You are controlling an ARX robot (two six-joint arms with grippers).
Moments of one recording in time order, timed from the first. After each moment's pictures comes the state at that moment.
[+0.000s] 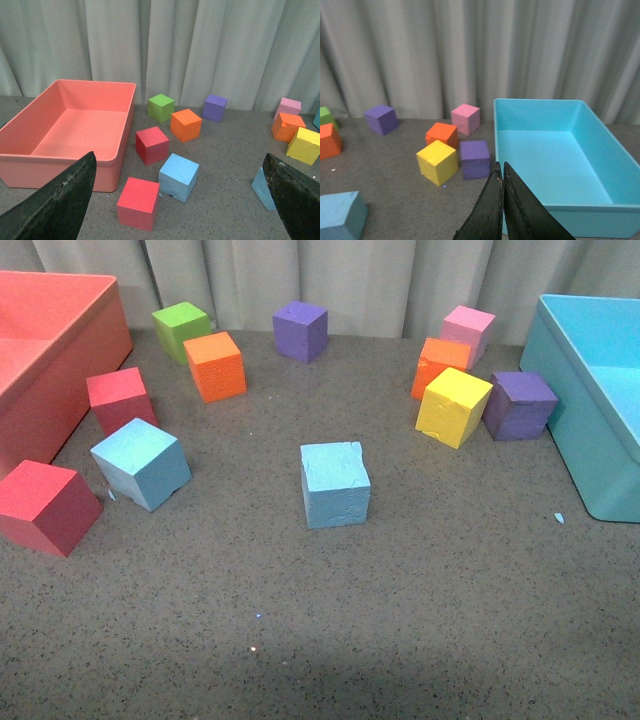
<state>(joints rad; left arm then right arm) 0.00 0.00 0.02 0.00 0.00 0.00 0.03 0.91 0.04 0.85 0.01 0.00</state>
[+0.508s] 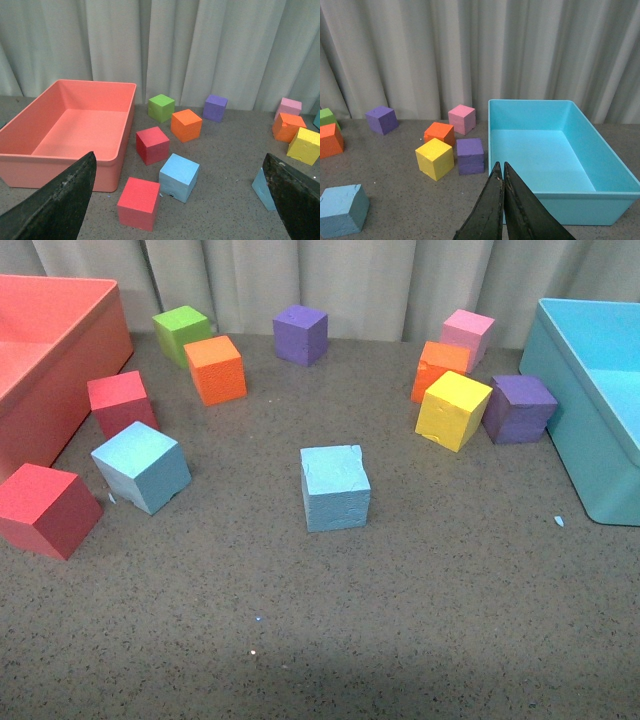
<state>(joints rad) 0.00 0.00 0.02 0.00 0.00 0.00 0.00 0.53 0.00 0.52 0.00 0.00</state>
